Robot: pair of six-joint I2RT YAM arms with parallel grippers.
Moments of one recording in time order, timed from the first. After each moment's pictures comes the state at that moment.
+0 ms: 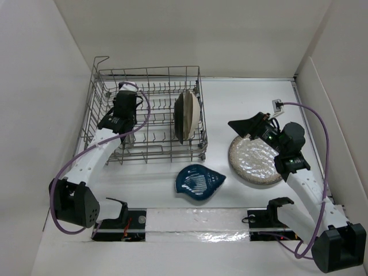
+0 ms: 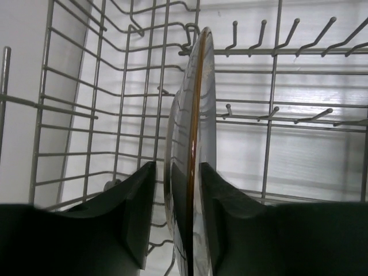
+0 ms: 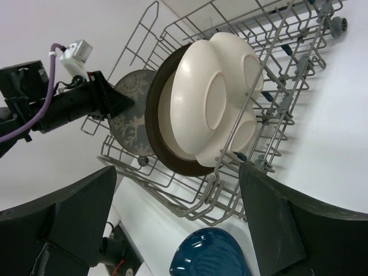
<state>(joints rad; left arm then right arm) -0.28 1.30 1.13 -0.50 -0.48 -0.06 0.18 0.86 0.59 0.33 -0.57 0.80</state>
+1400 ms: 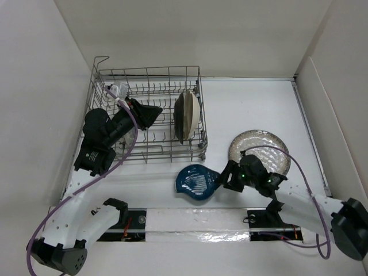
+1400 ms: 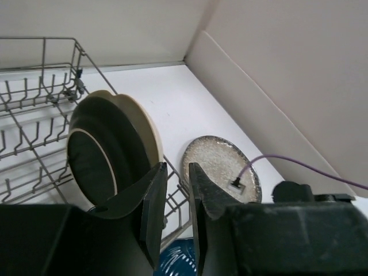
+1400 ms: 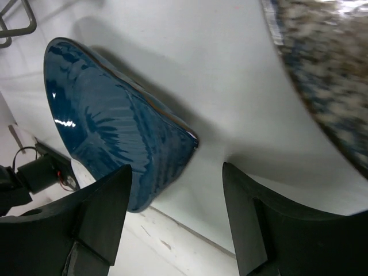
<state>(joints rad) -0.32 0.85 1.00 -0.11 0.40 -0.49 0.68 0.87 0.25 -0.18 -0.16 1.05</state>
